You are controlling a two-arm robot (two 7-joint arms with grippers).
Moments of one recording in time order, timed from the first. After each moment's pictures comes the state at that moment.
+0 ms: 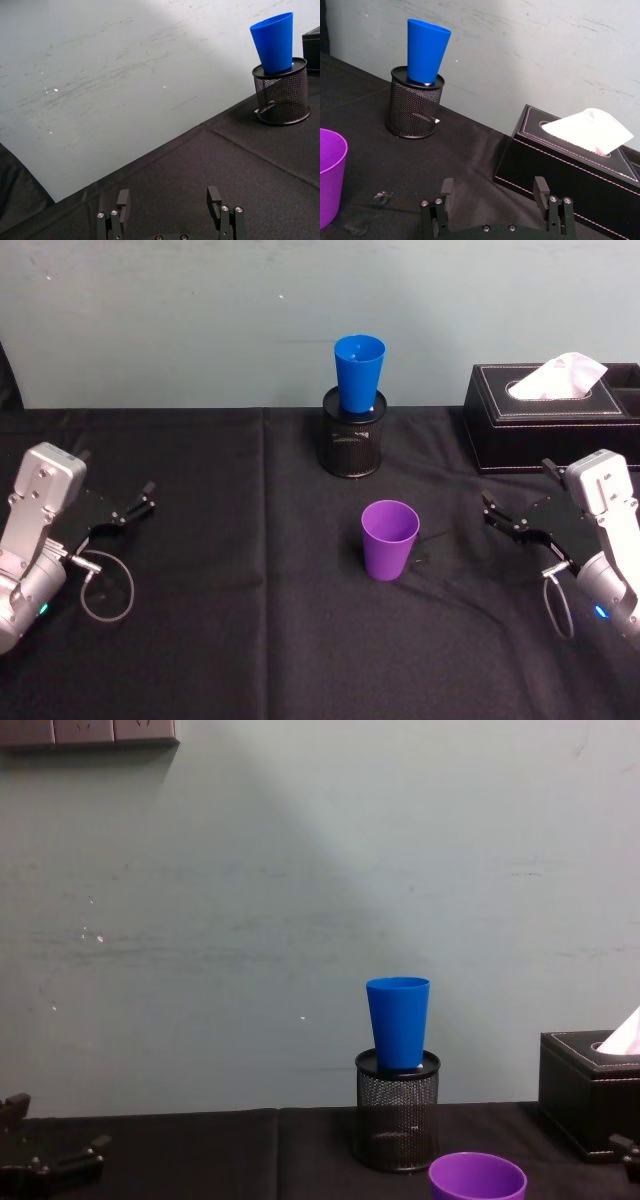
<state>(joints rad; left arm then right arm) -0.20 0.60 0.45 -1.41 -0.25 -0.12 0.03 0.20 0.60 -0.45 -1.41 0.25 -0.12 -0.03</state>
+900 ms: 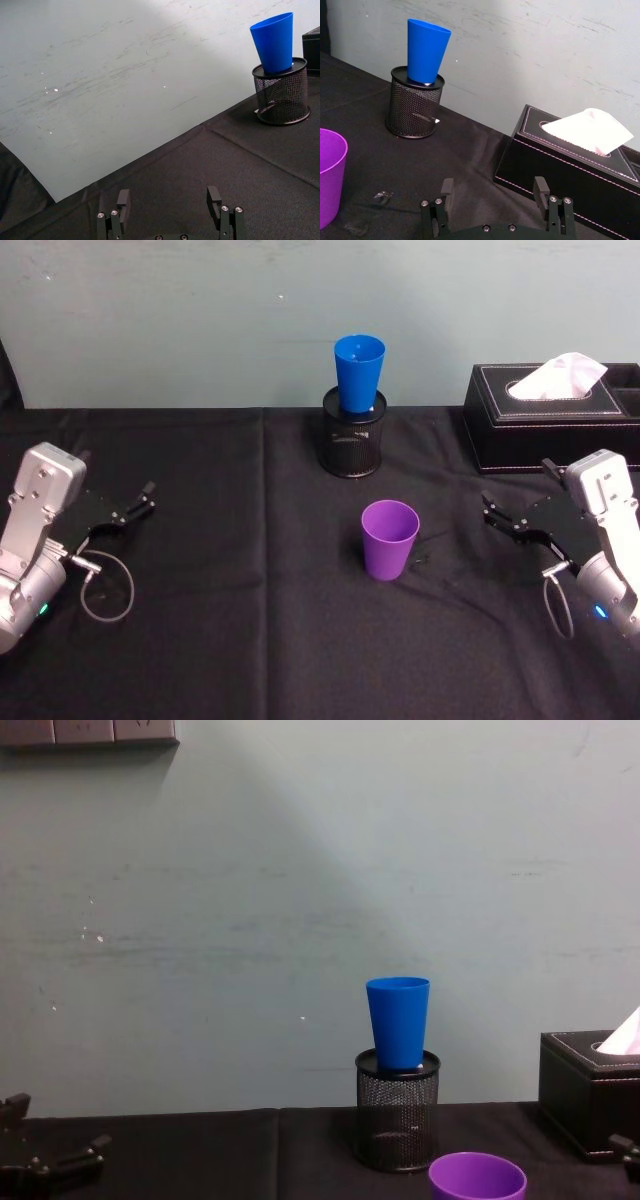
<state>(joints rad) -0.20 0.60 0.45 -1.41 -0.25 -0.12 0.03 0.20 0.60 -0.45 -1.41 0.25 -0.12 -0.03</state>
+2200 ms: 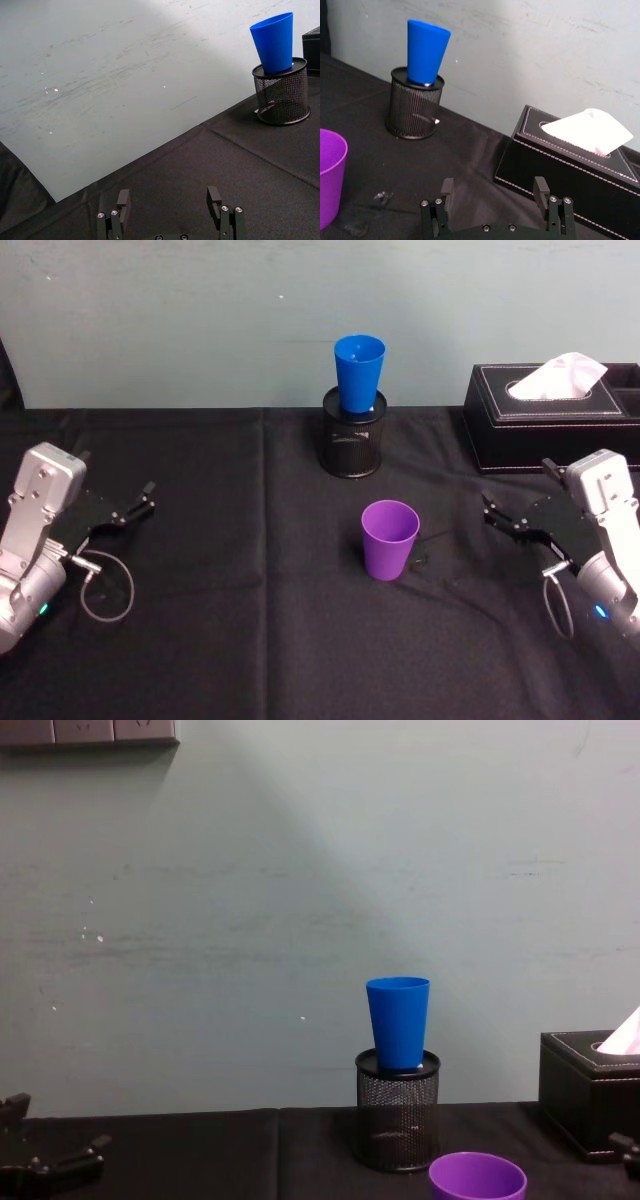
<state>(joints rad) -0.20 0.60 0.45 -1.41 -0.25 -0.12 0.03 0.20 0.60 -0.45 -1.41 0.25 -0.12 -0.03</state>
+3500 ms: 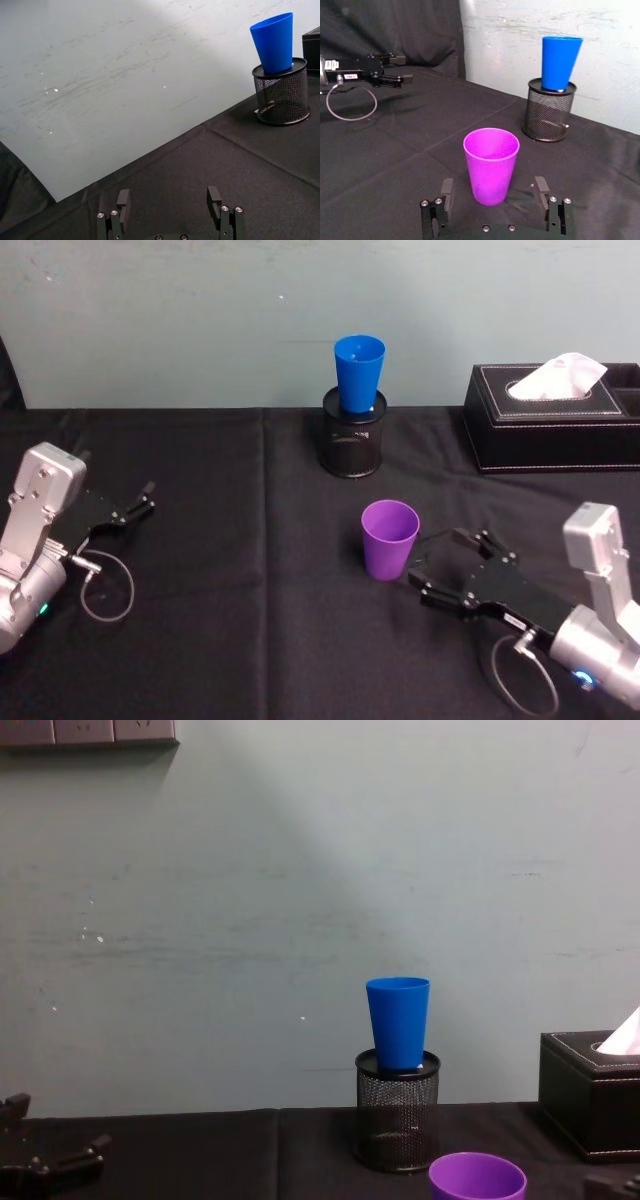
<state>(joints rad) -0.20 0.60 0.45 -1.41 -0.25 -0.12 0.03 0.08 0.61 -0.42 -1.49 0.48 -0.18 0.44</state>
